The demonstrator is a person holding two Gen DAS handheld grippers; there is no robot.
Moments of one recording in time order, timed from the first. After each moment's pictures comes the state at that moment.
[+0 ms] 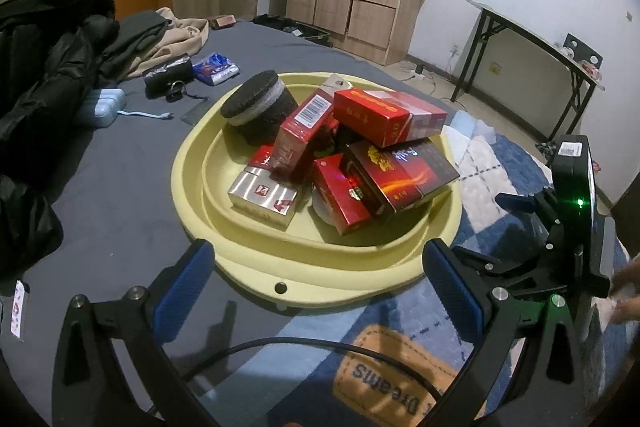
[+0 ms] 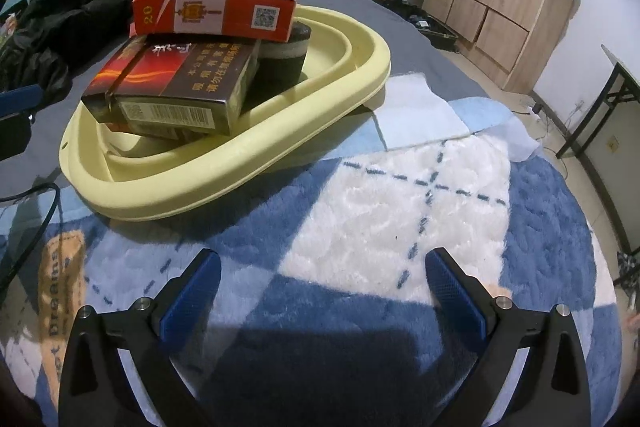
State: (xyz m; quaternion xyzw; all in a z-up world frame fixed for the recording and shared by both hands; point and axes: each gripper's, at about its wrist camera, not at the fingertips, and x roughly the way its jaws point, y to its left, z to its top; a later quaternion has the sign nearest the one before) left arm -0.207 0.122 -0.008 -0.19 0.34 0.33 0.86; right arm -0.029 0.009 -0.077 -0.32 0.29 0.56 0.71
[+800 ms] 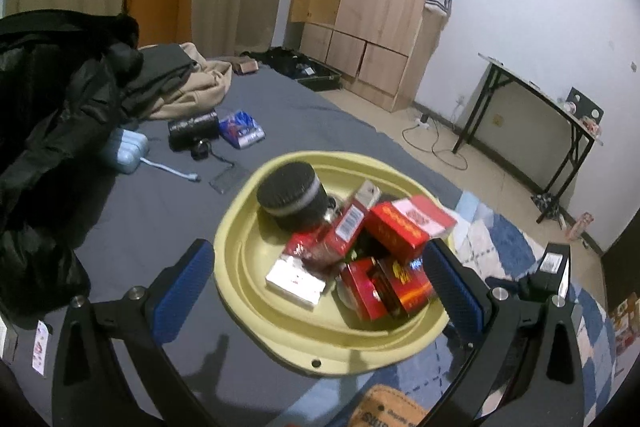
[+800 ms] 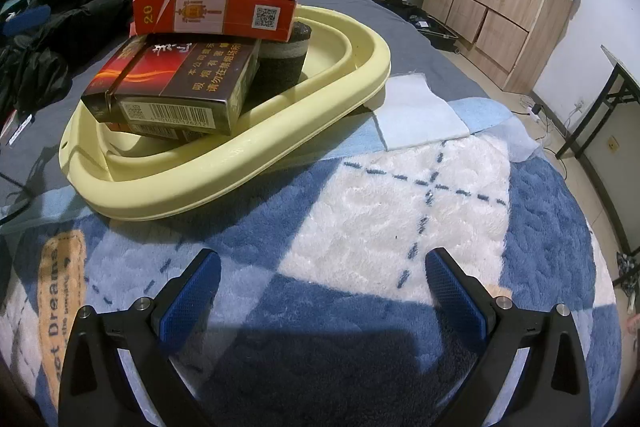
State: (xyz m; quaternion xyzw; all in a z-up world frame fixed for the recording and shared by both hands) left arm -0.227 0.170 0.056 -0.22 0.26 0.34 0.88; right arm -0.025 0.010 -0.078 -0.32 0.29 0.57 0.71
